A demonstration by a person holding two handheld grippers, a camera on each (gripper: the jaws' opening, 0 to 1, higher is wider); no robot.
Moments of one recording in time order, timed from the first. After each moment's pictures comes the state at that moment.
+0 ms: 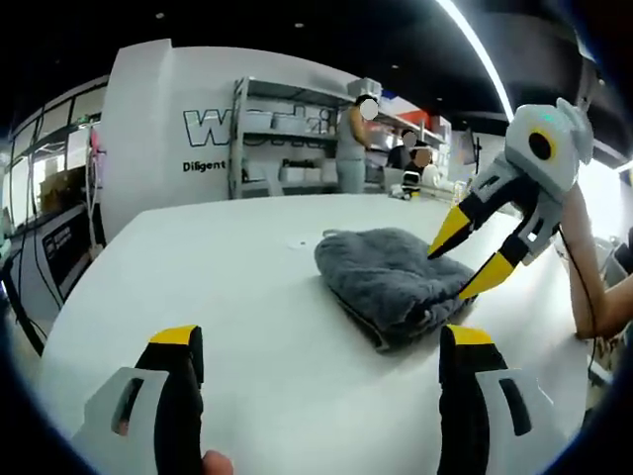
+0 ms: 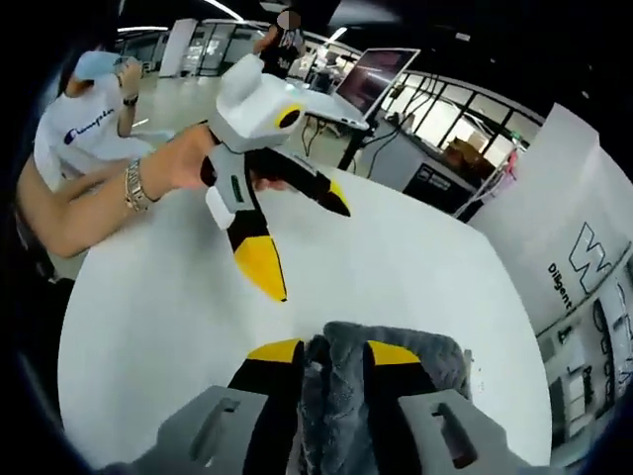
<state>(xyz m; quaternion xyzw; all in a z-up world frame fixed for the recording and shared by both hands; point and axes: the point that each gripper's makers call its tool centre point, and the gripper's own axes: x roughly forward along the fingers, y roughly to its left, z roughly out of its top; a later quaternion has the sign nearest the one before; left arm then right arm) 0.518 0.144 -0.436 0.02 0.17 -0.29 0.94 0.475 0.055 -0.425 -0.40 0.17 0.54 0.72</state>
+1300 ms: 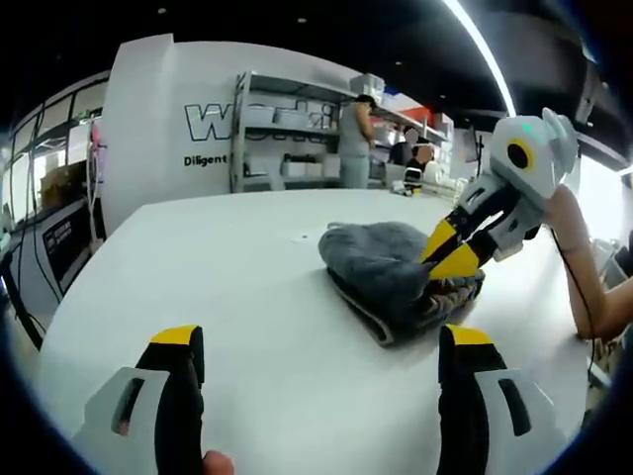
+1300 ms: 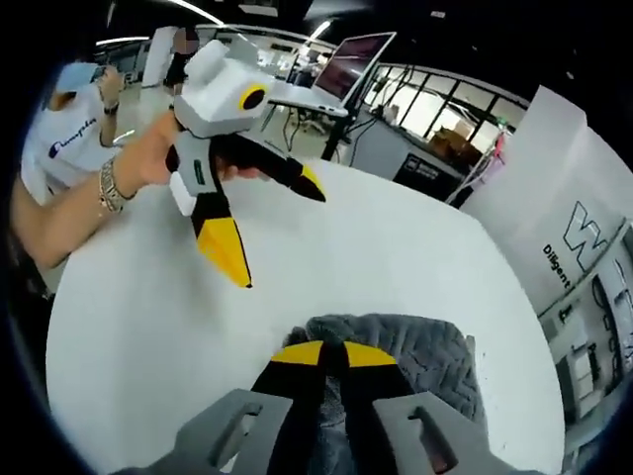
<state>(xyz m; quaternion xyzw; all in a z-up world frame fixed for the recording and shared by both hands) 0.516 0.145 -0.443 0.01 0.18 -0.28 0.94 0.504 0.041 -0.428 -0.37 0.18 0.51 0.76</state>
